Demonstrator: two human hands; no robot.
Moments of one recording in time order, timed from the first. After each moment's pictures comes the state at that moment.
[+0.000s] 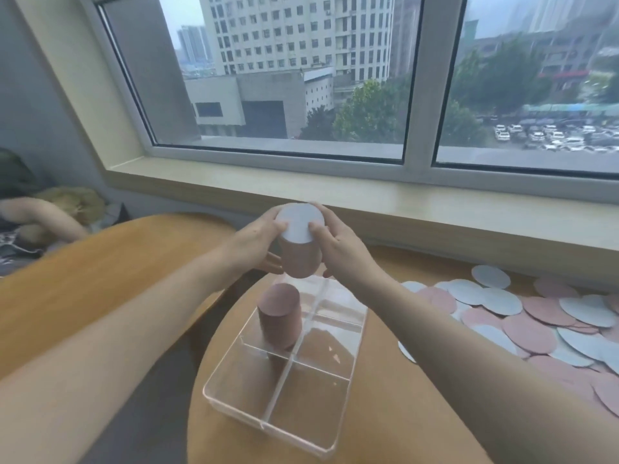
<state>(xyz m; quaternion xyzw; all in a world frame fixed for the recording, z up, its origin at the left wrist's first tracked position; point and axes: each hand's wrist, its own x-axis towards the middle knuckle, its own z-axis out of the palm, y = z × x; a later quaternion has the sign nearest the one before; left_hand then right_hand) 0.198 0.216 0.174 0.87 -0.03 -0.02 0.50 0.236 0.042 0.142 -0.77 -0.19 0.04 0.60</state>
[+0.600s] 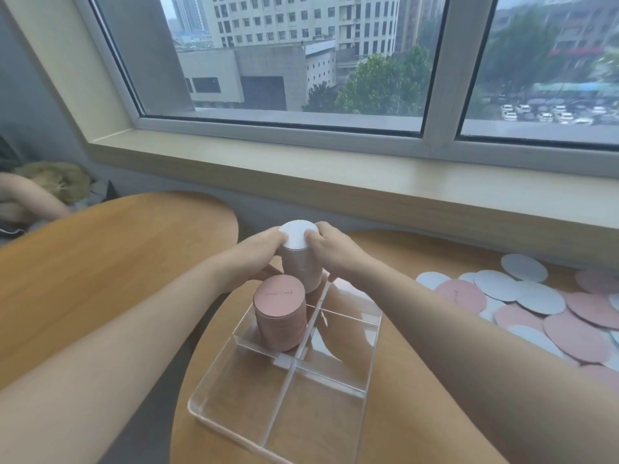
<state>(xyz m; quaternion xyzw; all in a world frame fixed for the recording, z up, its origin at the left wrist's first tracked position) 0.244 0.240 0.108 0.85 0.09 -0.10 0.50 0.293 0.084 0.091 -0.88 -0.14 0.14 0.43</state>
